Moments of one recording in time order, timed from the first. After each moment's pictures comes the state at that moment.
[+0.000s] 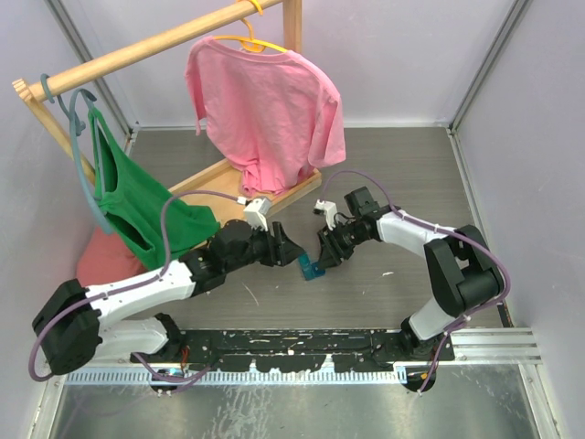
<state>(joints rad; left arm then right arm) -0.89 1.19 0.64 0.19 0.03 -0.76 0.42 1.58 0.85 -0.43 -0.74 -0.25</state>
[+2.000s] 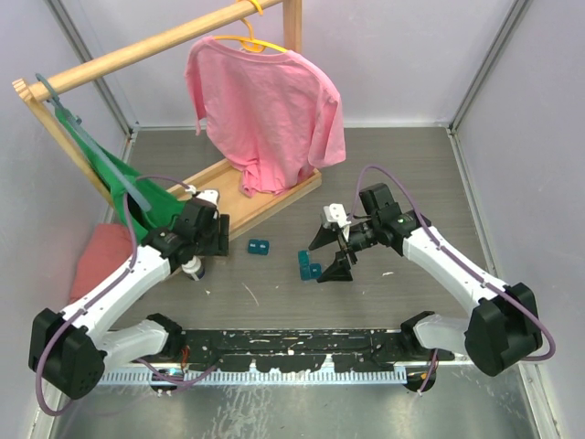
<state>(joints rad) -0.50 1.07 0.78 -0.61 -0.22 -0.37 0.45 1.22 0.86 -0.58 -1.19 -0.79</state>
